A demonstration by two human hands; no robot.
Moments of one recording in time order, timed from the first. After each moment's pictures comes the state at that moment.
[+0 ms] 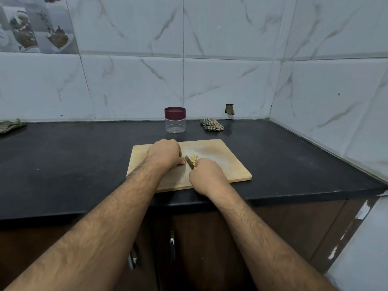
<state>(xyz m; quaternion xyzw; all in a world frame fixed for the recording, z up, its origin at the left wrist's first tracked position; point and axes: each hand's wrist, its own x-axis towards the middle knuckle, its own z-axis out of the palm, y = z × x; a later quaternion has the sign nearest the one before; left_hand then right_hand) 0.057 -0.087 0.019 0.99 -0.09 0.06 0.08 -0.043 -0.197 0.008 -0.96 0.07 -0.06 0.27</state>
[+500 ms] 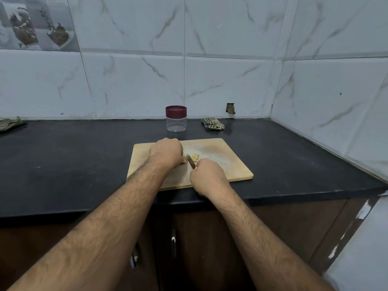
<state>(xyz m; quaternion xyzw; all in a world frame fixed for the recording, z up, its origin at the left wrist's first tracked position) 0.056 -0.089 0.016 0.99 -0.10 0.09 0.07 -0.046 -0.194 0.003 -0.95 0.08 -0.07 0.29</state>
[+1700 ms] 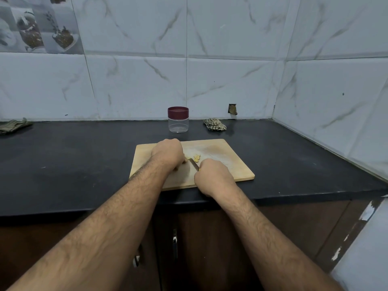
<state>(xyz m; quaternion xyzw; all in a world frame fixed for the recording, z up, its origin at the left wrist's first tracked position) 0.060 -0.091 0.017 0.99 -0.04 0.05 0.11 -0.050 -0.200 0.011 -0.97 0.08 -0.05 0.23</state>
